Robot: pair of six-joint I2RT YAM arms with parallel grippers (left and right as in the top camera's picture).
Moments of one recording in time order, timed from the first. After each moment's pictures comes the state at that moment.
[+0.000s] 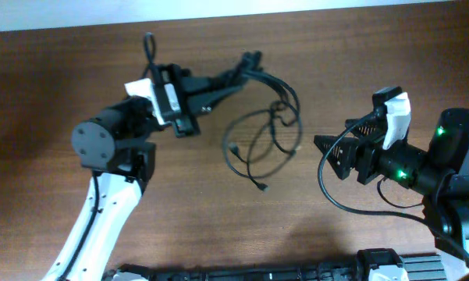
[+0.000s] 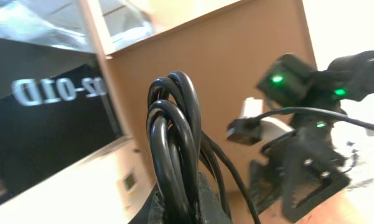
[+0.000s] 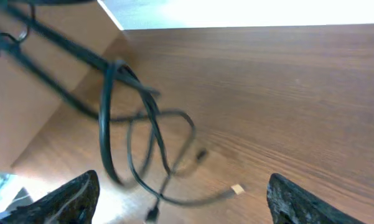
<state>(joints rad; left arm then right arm) -0.29 1.30 1.00 1.05 1.08 -0.31 -0.02 0.86 1.19 -0.92 -0.71 0.07</state>
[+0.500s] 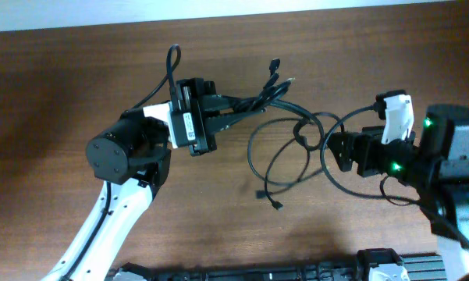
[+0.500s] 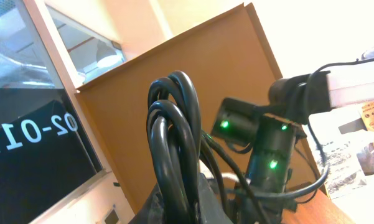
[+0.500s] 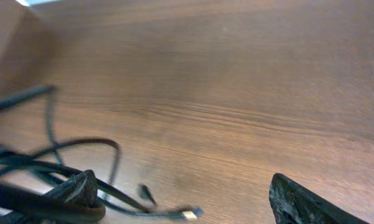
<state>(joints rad) -0.38 1.31 1.00 1.18 1.09 -0.30 -0.02 0.93 1.19 -1.05 -0.43 0.08</state>
